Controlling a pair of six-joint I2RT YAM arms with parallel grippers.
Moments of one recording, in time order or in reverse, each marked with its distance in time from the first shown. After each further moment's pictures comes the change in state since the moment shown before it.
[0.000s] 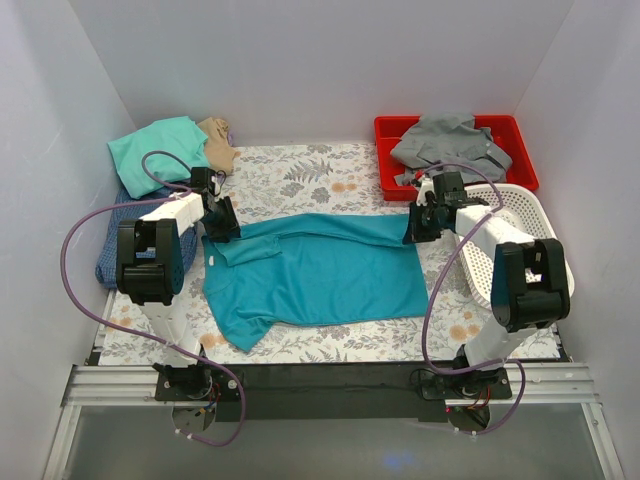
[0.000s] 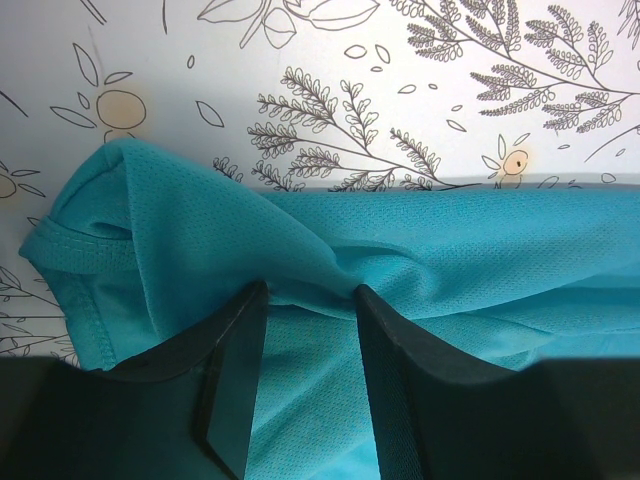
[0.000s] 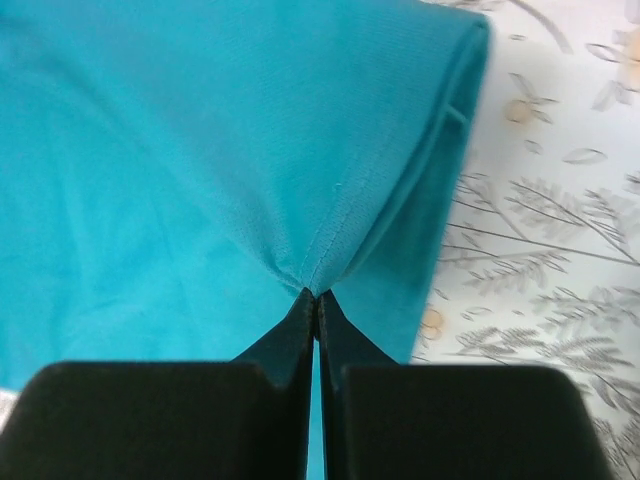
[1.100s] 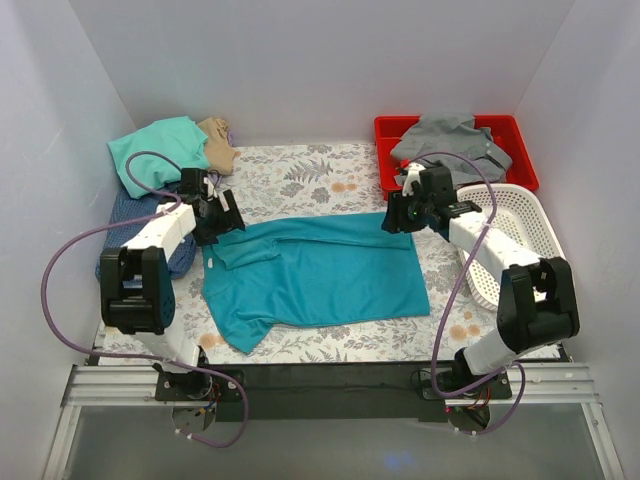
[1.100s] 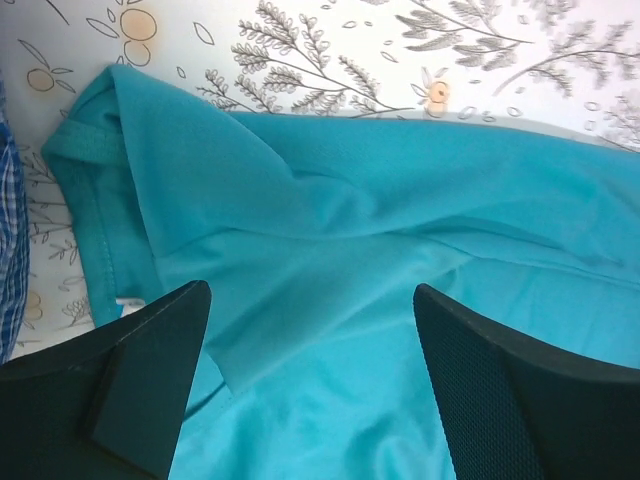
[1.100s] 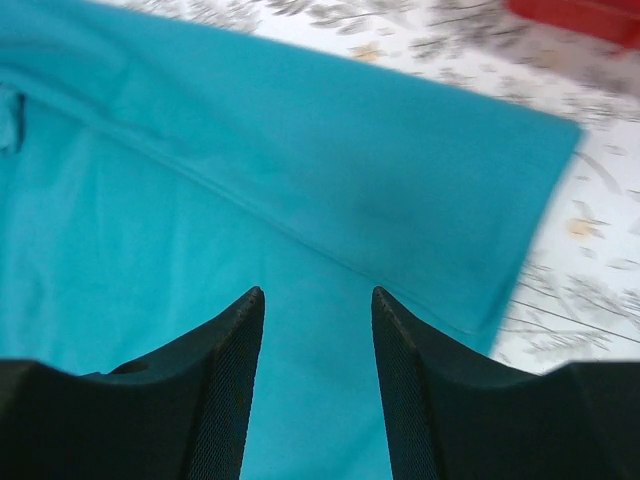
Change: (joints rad) left arm -0.003 -0.217 -0.102 -0.011 0.003 -0.035; right arm 0.121 -0.143 -0.025 0.136 0.093 0.043
